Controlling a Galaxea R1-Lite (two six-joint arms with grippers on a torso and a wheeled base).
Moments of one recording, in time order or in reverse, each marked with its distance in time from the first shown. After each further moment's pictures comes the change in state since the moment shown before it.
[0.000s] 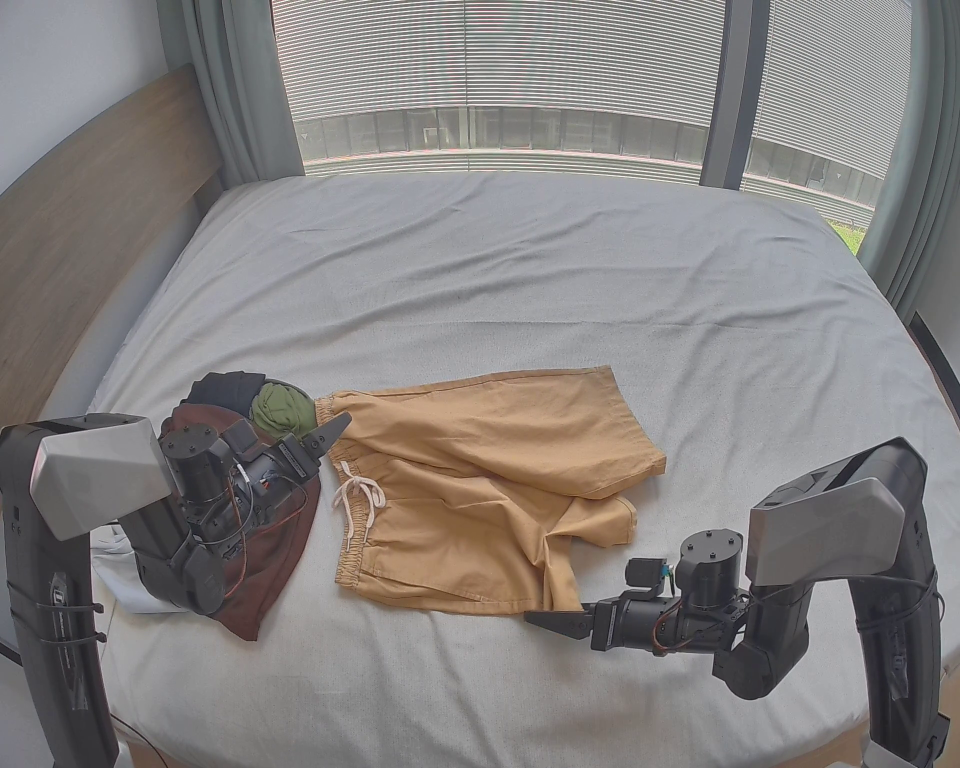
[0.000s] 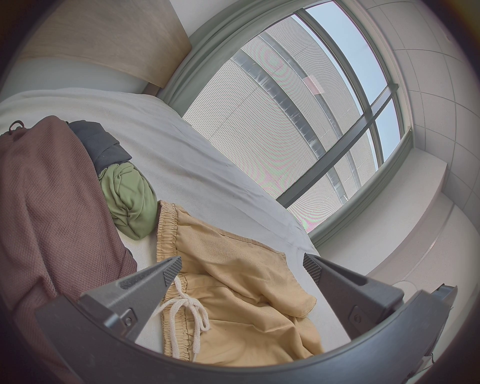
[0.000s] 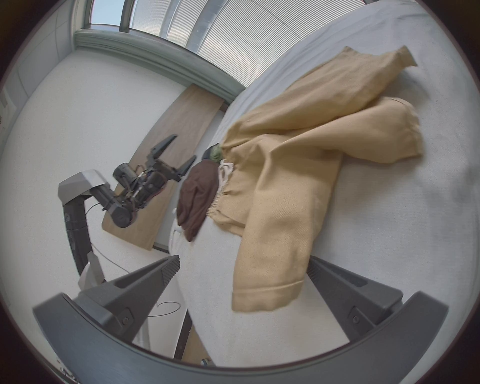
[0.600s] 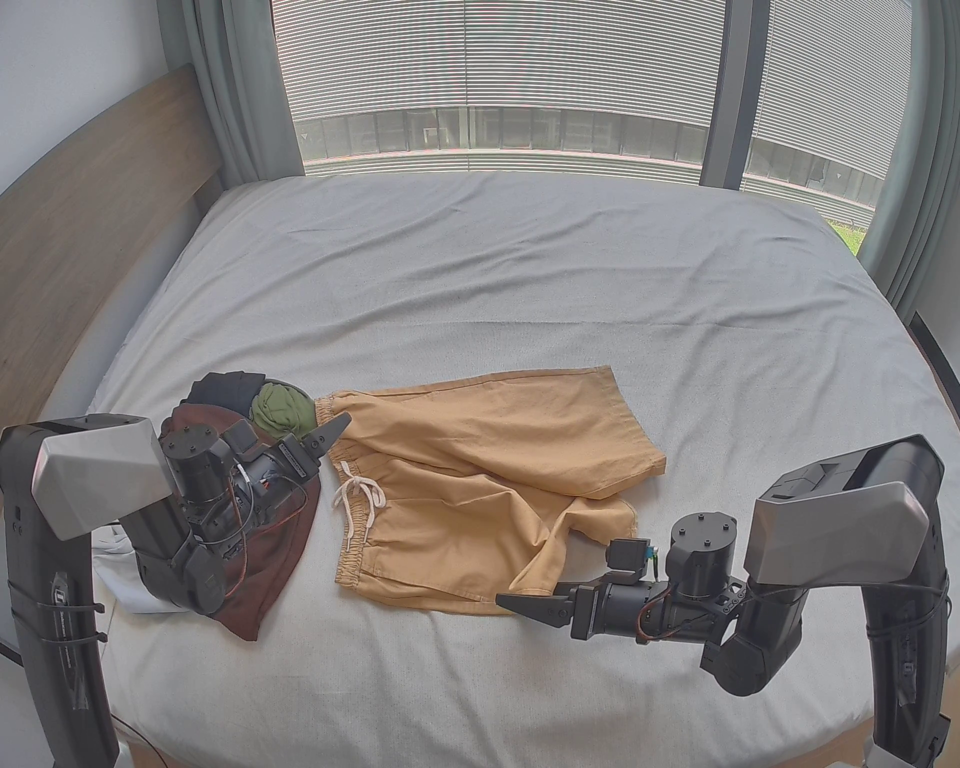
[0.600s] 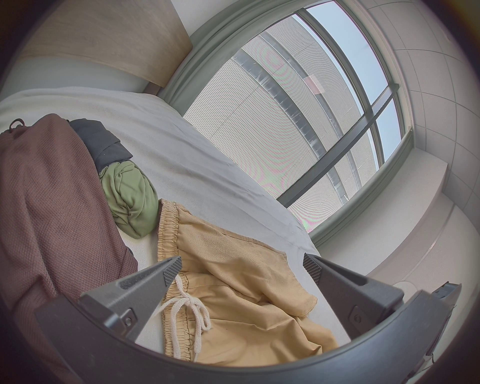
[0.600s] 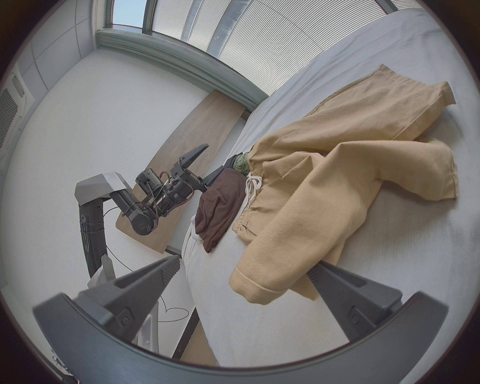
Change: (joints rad) left arm 0.001 0.006 -0.005 0.000 0.000 -0.001; right arm 0.061 -0.065 -0.056 -0.005 0.016 0.013
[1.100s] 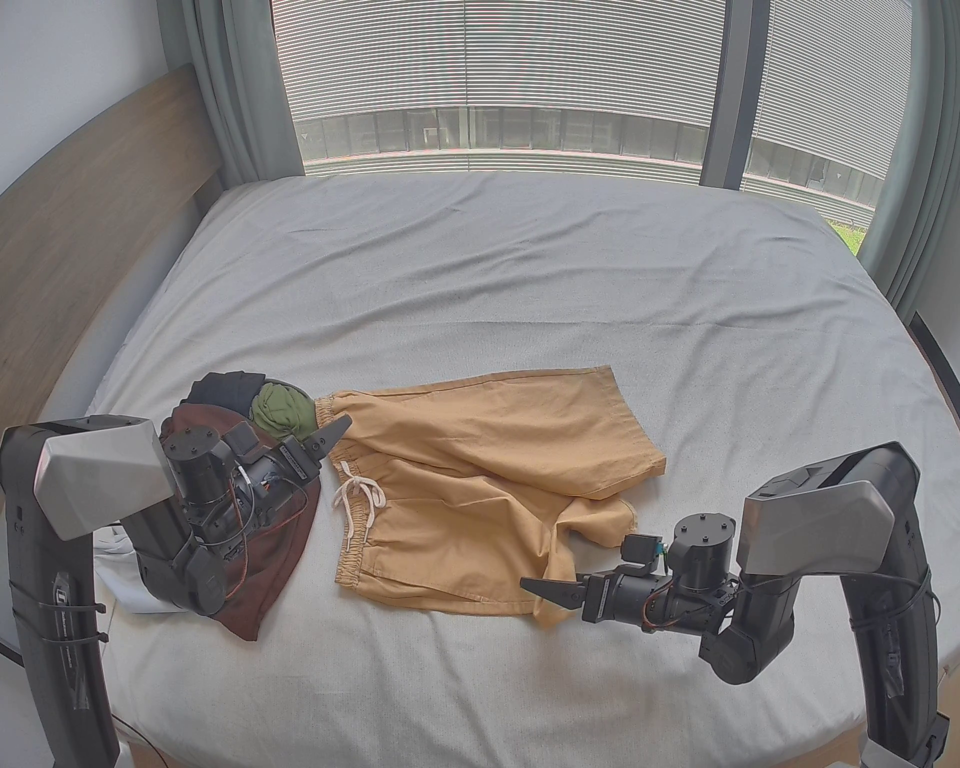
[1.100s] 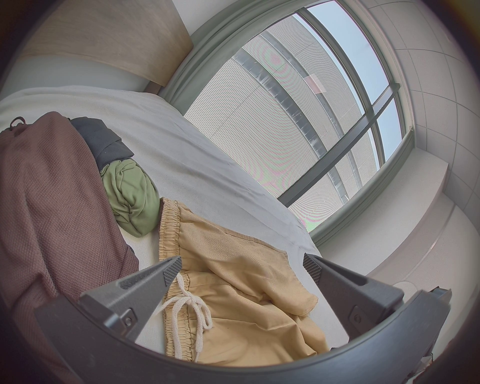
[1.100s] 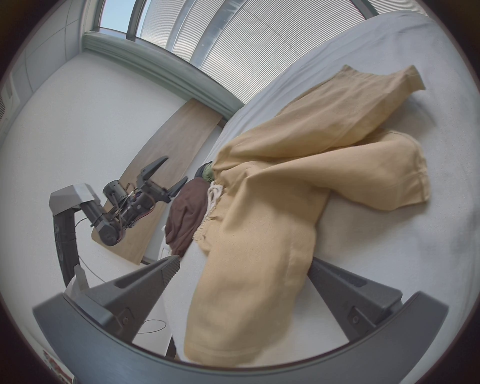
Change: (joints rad) left arm 0.000 0.007 0.000 0.000 0.000 0.000; right arm -0.080 0.098 -0.063 0.004 -0.061 -0.015
